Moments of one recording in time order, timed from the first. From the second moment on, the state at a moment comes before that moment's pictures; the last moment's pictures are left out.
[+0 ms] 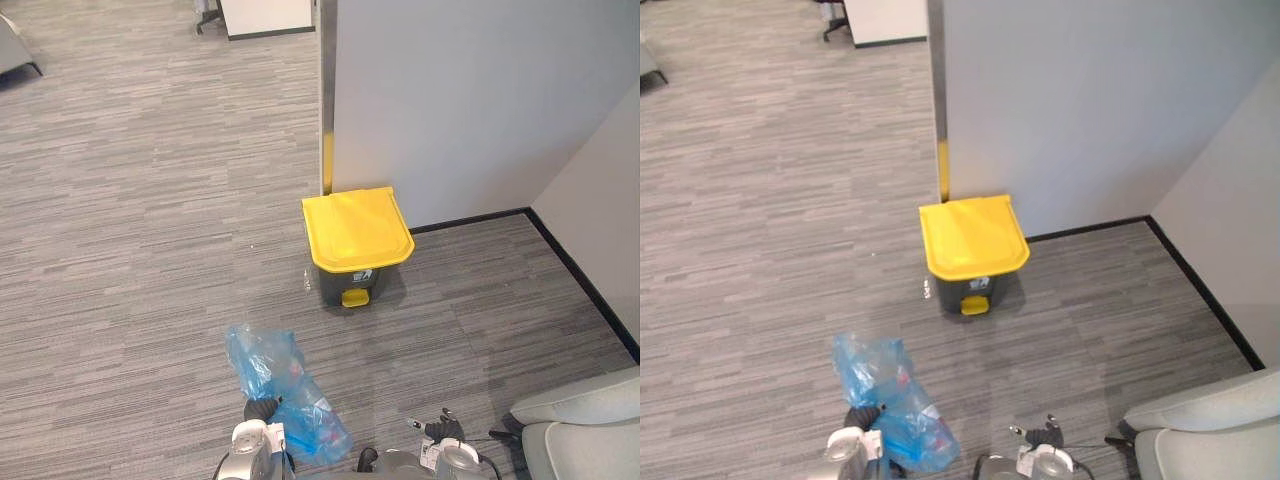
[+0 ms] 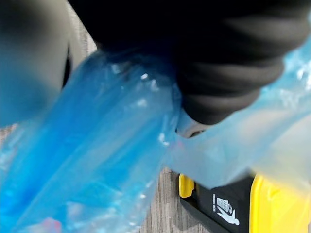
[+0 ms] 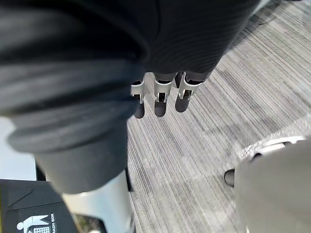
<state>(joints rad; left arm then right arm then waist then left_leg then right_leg) 0.06 -0.03 0.02 0.80 -0.06 0.02 0.19 0.05 0.03 -0.31 0.94 -0.06 0.00 -0.21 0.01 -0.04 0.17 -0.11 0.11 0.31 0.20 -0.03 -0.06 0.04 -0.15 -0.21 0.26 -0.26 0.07</state>
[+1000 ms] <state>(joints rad) 0.05 -0.05 0.02 0.84 -0.04 0.01 0.19 0.05 0.00 -0.31 0.96 -0.05 0.00 -0.22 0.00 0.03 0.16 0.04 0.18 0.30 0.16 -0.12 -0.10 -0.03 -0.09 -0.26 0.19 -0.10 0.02</state>
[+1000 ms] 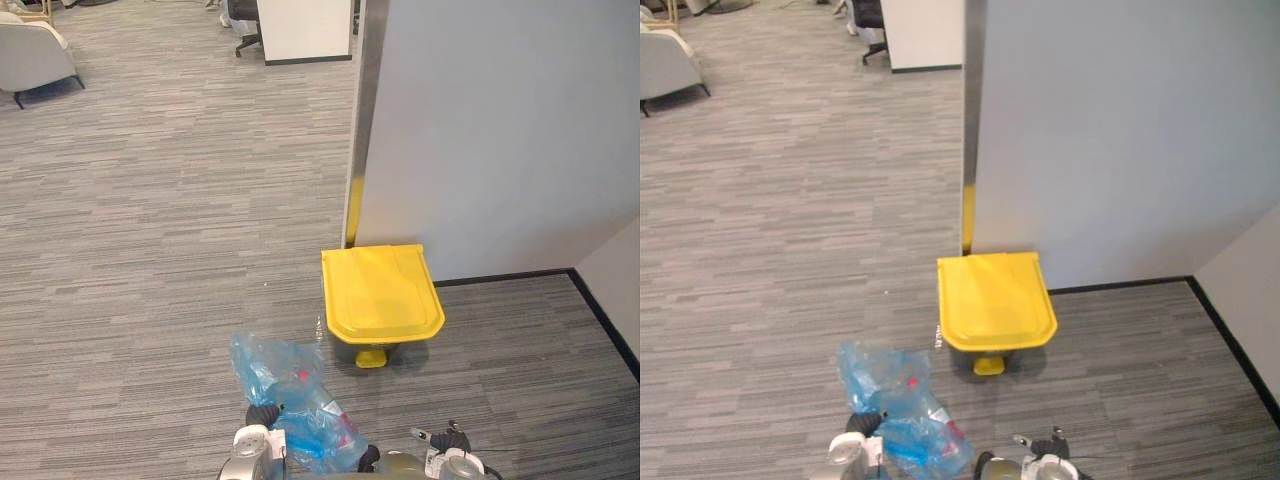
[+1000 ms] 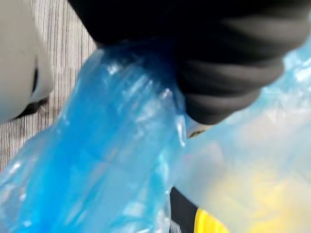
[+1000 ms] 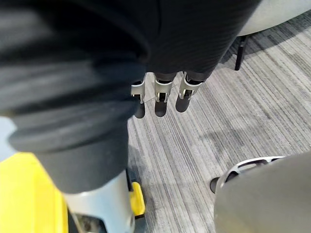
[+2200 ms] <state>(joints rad) -0.01 -0.04 0.09 0.92 -0.02 0.01 0.21 -0.01 -0.01 -0.35 0.93 -0.07 0.00 -0.22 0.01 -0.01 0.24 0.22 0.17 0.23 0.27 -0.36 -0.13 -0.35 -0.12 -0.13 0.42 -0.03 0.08</state>
